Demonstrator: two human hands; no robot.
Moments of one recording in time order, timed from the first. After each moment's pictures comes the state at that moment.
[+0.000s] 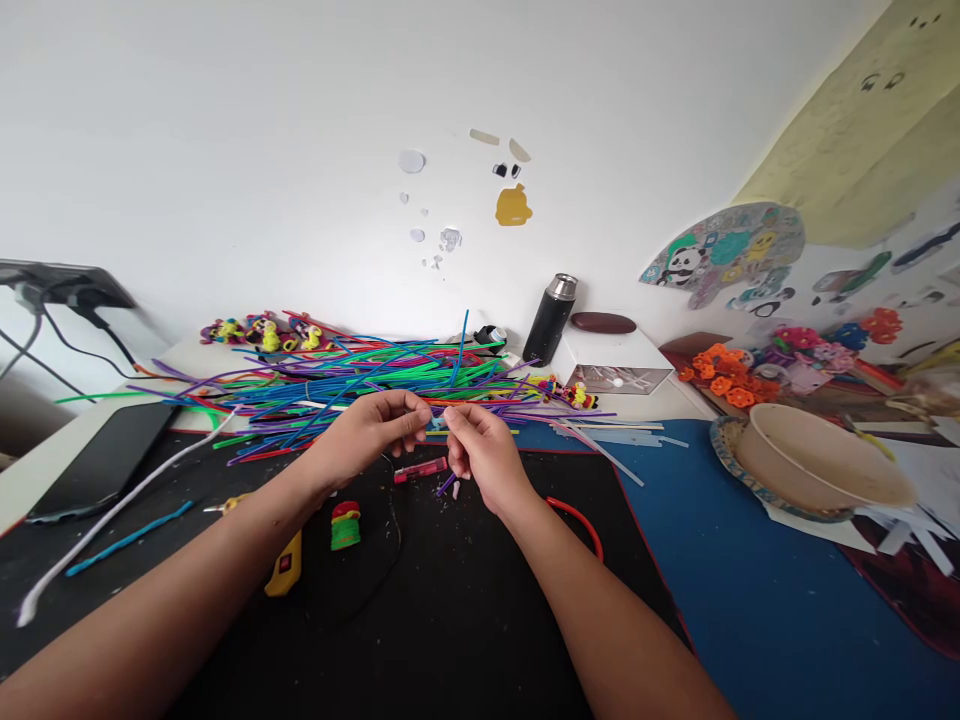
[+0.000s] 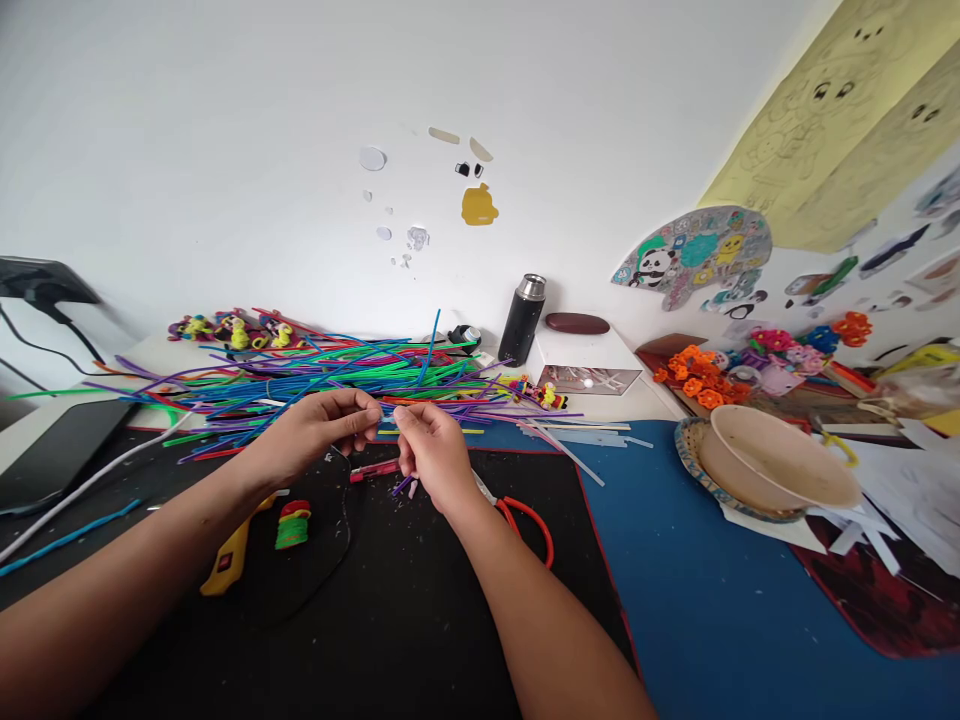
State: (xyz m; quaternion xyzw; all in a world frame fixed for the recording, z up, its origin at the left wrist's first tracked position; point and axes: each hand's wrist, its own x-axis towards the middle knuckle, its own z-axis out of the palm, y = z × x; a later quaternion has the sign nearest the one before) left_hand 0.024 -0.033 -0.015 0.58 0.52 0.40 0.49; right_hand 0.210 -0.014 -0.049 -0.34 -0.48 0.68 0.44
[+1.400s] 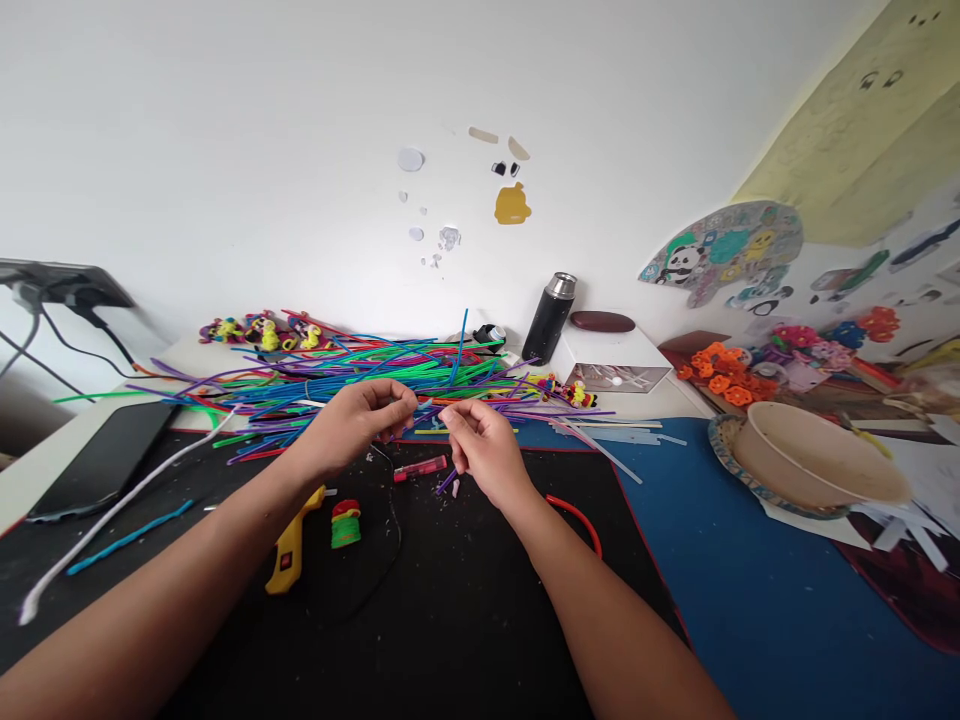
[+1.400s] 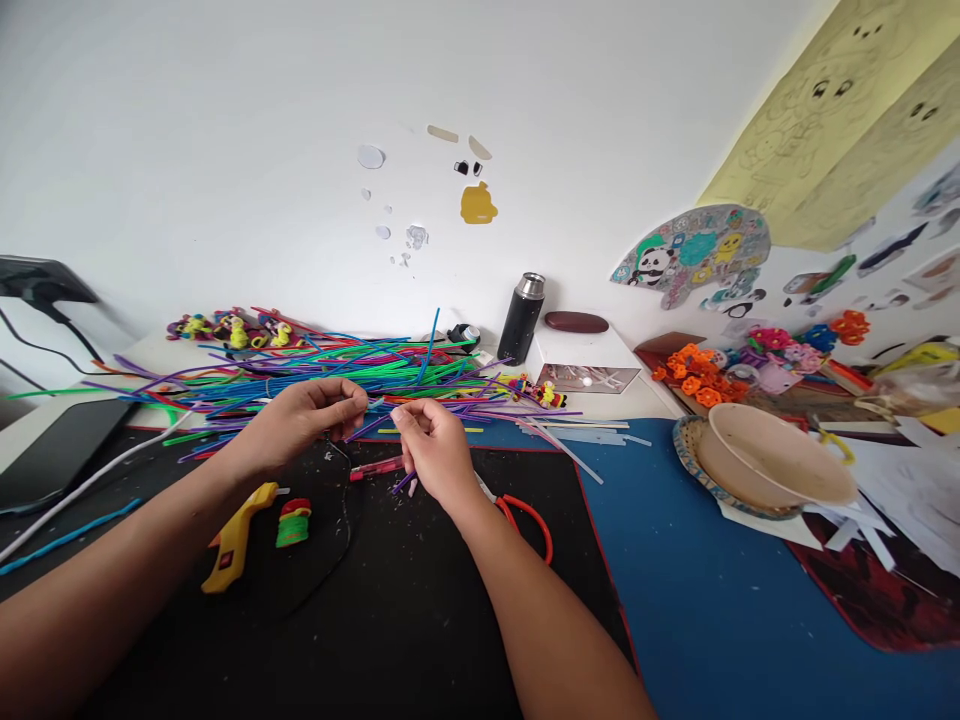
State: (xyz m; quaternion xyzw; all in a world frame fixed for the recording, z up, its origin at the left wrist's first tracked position) left_hand 0.014 -0.030 -0.011 0.59 0.54 0.41 0.44; right_hand 0.215 -0.012 -0.045 -0.36 -0.57 0.59 0.44
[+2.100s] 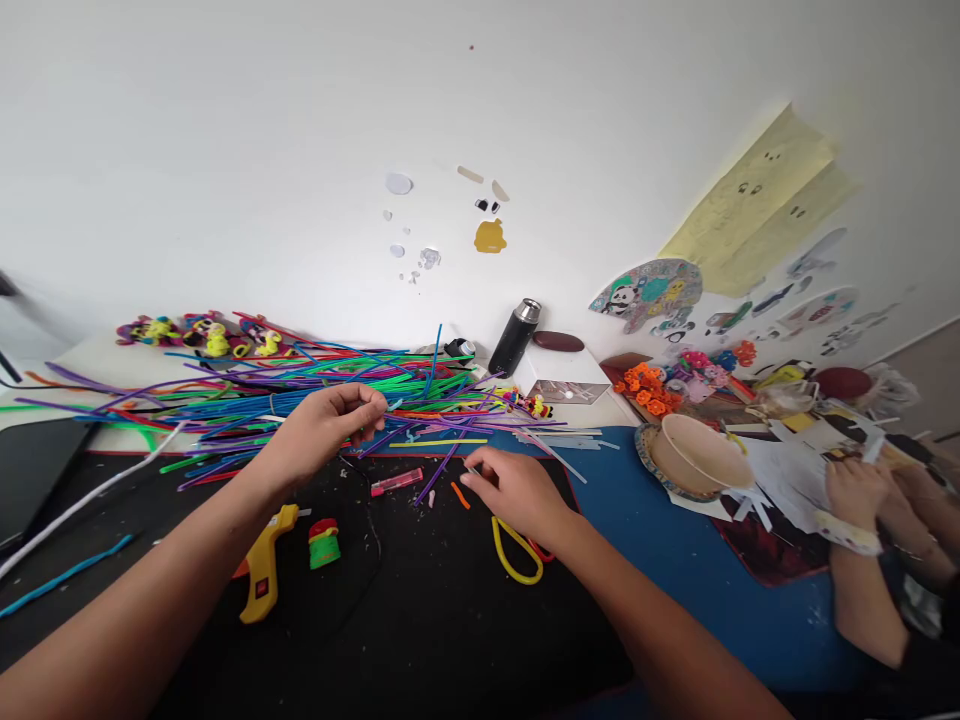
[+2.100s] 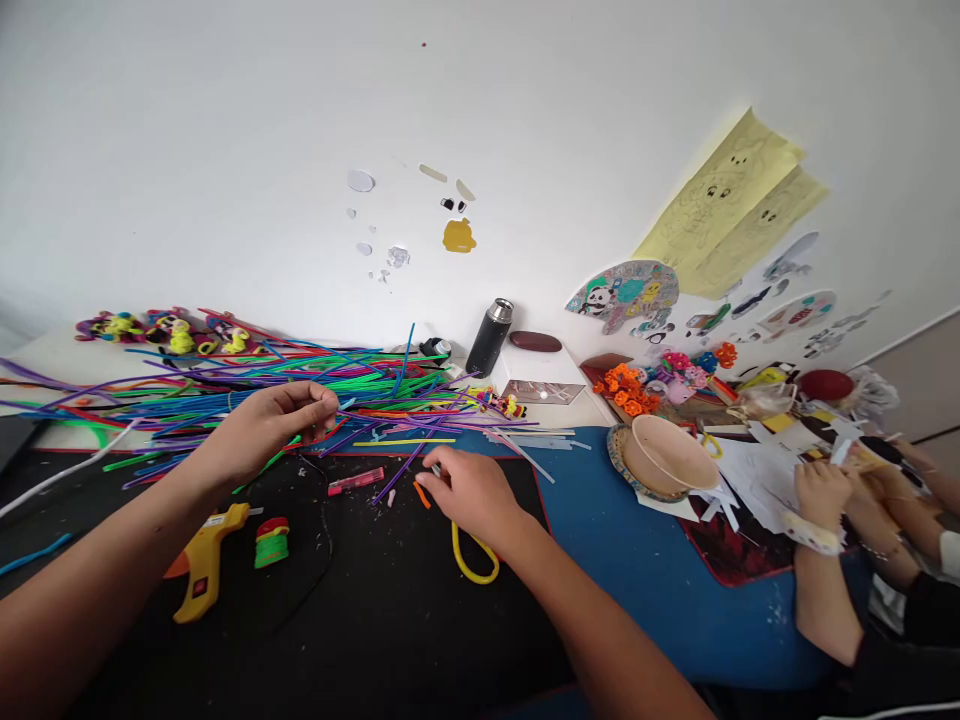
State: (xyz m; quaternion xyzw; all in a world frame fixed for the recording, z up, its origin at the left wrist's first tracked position) left_hand -0.003 -0.026 0.009 0.56 0.52 0.45 0.47; right_hand 0.290 -0.040 -0.002 -0.52 -0.82 0.23 0.12
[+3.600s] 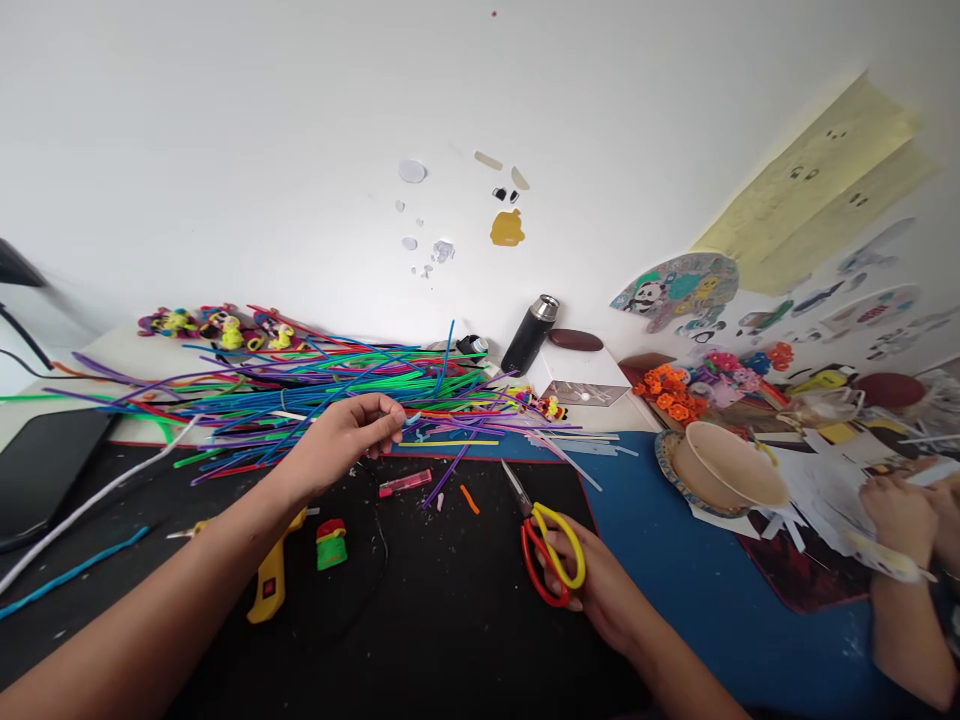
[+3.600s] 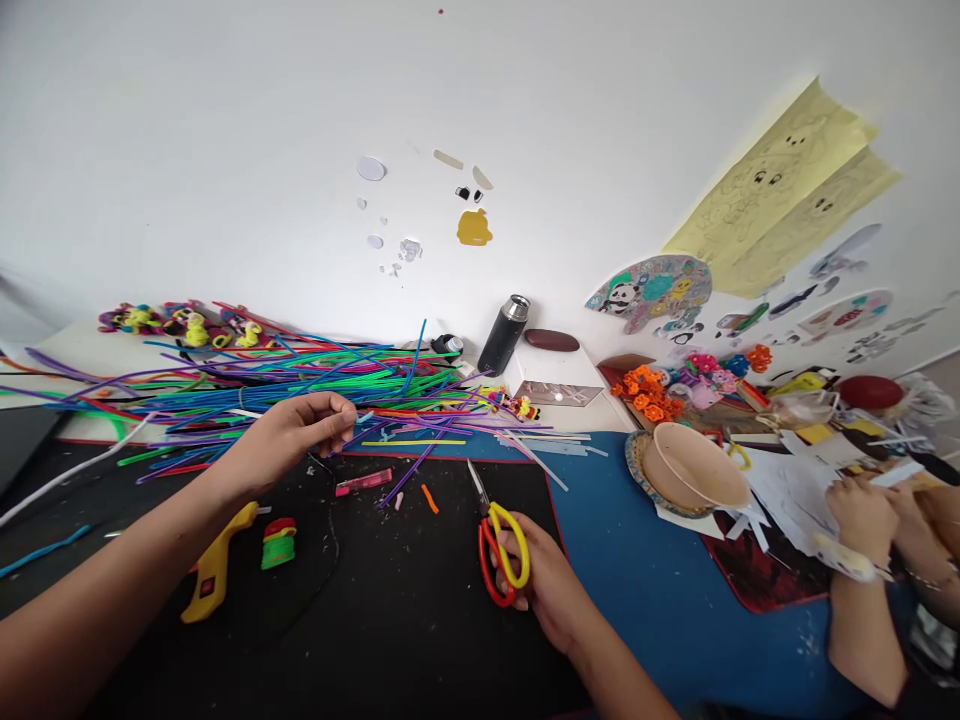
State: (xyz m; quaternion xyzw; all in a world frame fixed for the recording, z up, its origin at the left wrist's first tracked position) left_hand 0.006 -0.026 -0.003 0.57 0.51 0.42 0.48; right_hand 0.363 -0.107 -0.043 -0.56 -0.36 0.68 0.30
